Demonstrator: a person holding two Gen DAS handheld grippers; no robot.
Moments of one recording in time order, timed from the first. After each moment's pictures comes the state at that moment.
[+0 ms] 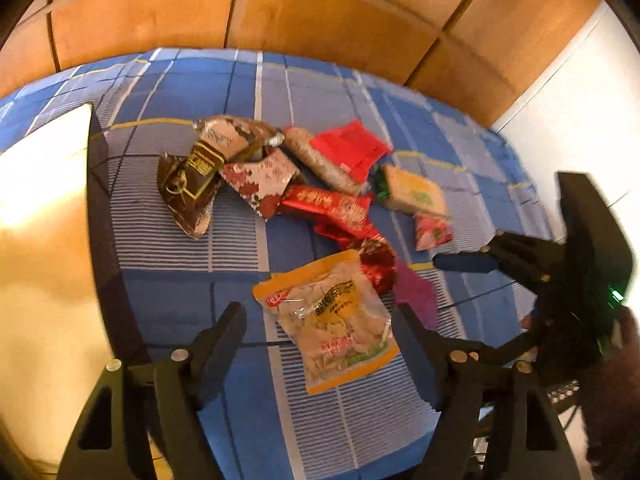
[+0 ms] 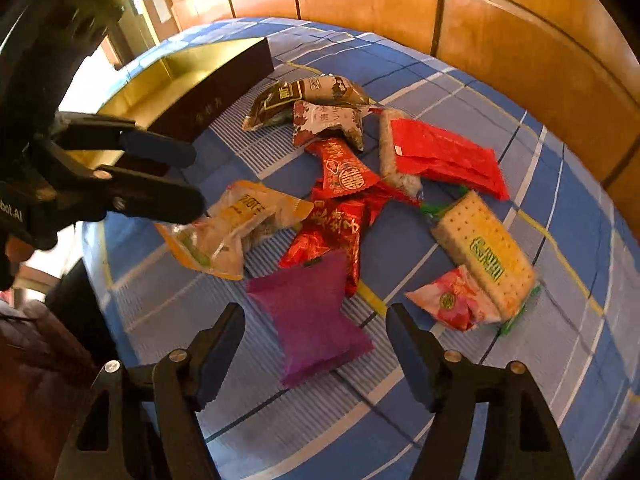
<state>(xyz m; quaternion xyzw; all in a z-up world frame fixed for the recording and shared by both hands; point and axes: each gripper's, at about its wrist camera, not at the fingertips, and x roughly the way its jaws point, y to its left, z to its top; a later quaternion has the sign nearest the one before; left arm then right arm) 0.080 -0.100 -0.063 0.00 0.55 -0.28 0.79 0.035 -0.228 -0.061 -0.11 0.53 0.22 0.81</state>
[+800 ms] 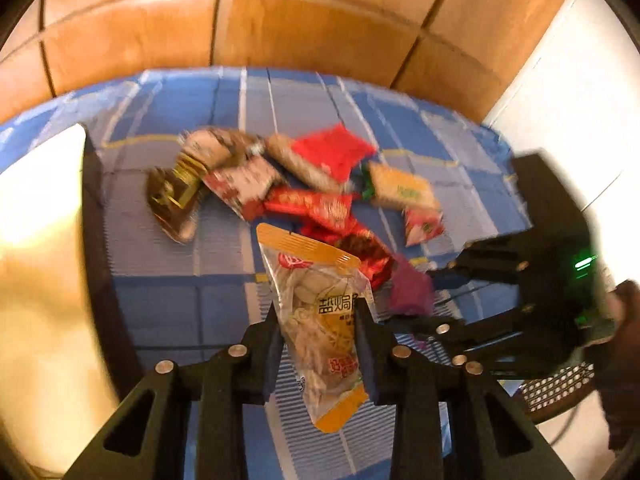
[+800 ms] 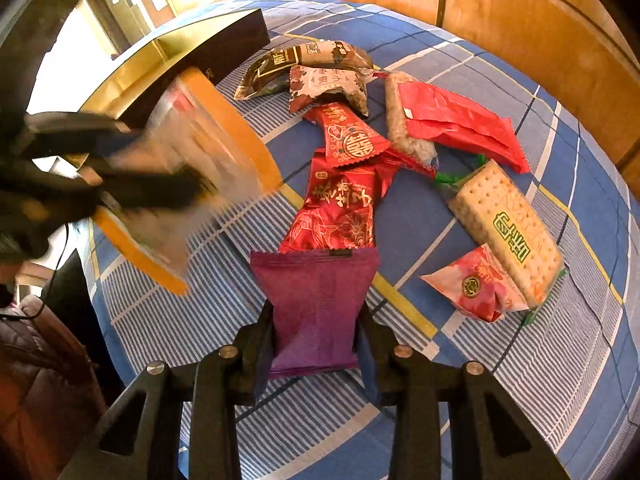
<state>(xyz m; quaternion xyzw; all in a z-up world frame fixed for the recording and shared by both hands) 0.055 -0.096 -0.046 0.01 0.49 -0.29 0.82 0.045 -0.240 -0.080 -0.10 0.57 0.22 0.79</state>
